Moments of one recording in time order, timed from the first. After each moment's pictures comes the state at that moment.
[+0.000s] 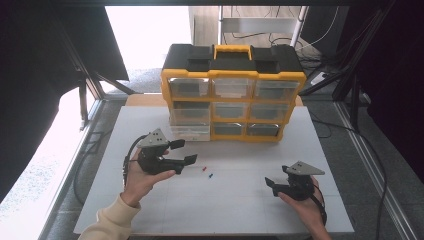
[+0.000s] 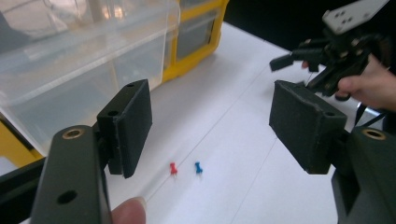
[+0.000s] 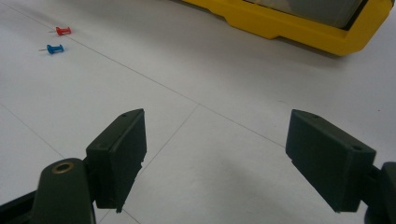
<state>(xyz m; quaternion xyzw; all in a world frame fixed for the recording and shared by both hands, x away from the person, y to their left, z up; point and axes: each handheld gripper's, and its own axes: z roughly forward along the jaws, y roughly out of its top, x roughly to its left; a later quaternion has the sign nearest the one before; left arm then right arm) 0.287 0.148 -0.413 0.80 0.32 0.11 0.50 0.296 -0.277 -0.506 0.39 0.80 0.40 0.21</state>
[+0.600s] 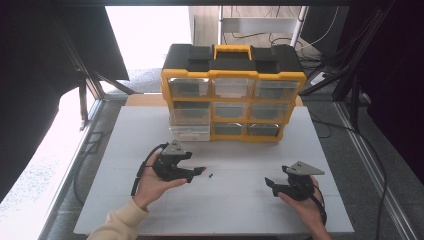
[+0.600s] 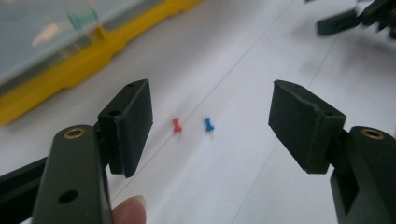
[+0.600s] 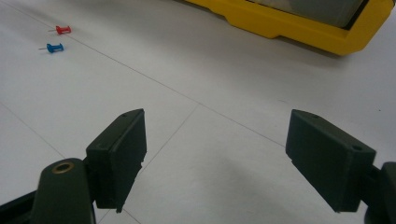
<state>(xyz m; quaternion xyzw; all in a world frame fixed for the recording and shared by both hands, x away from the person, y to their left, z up) 0.301 0.119 -0.462 0.85 0.33 0.09 0.40 0.296 -0.277 -0.507 0.39 0.80 0.40 0.21</state>
